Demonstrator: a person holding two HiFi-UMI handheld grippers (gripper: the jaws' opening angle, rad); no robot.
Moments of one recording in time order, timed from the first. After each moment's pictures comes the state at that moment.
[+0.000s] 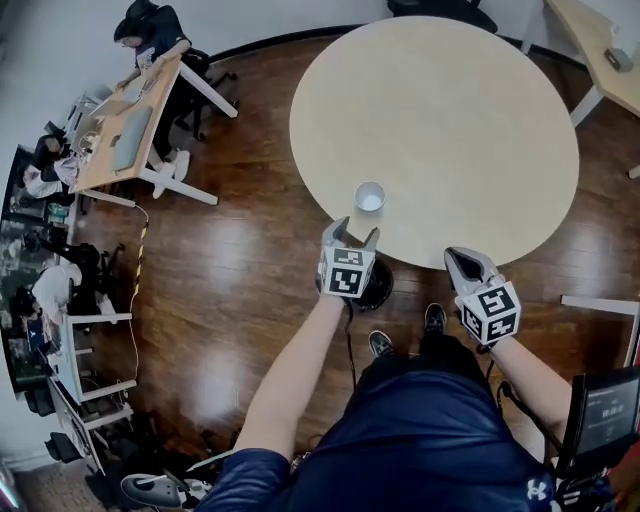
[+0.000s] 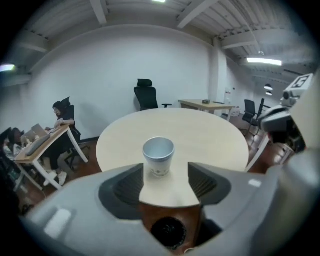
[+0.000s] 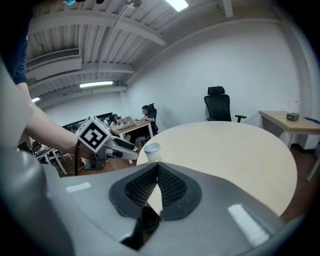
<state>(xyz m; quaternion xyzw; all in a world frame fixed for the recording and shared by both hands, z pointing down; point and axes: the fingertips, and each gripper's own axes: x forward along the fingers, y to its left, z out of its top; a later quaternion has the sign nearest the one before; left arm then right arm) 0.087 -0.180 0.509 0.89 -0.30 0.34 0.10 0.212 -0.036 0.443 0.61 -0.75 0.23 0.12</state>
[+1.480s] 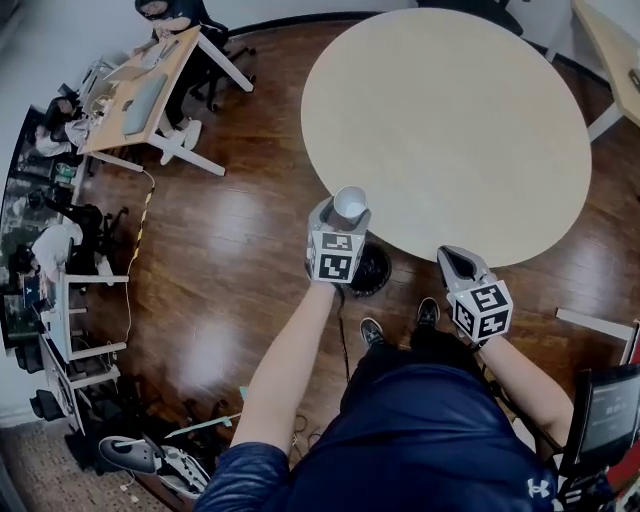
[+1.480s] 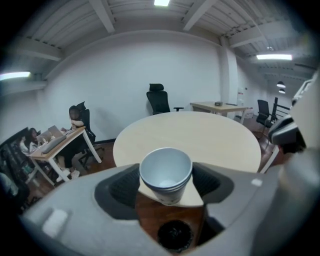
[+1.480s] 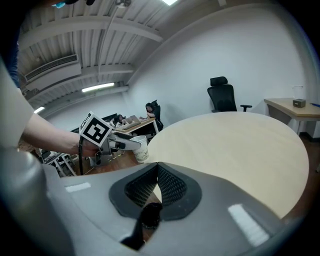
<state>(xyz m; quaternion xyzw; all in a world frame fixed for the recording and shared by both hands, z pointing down) 0.072 -0.188 0.486 0.87 -0.37 0.32 0.08 0.211 -0.026 0.458 0.58 -0.76 0.27 0.10</state>
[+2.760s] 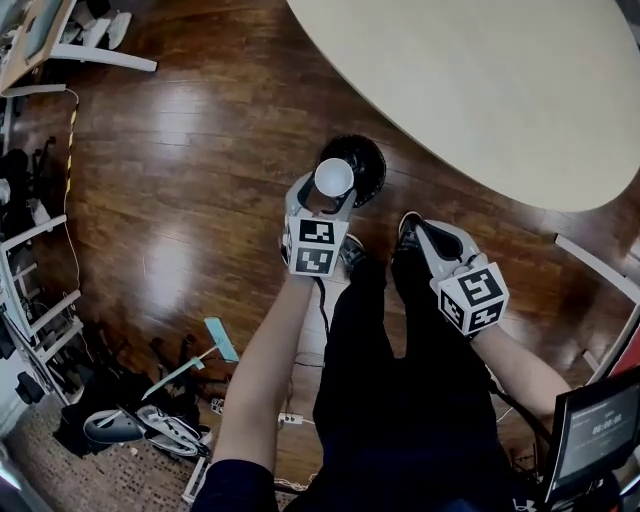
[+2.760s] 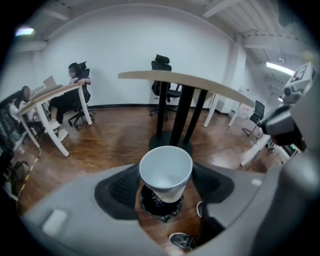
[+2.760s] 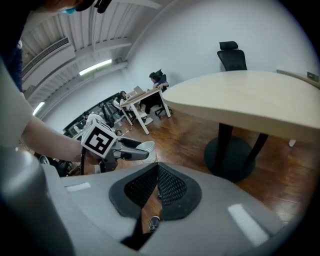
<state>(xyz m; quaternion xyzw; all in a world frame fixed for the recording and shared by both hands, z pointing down) -0.038 -0.083 0.716 0.84 -0.33 0.38 0.21 0.081 0.024 0.629 0.51 -0.76 0.37 0.18</state>
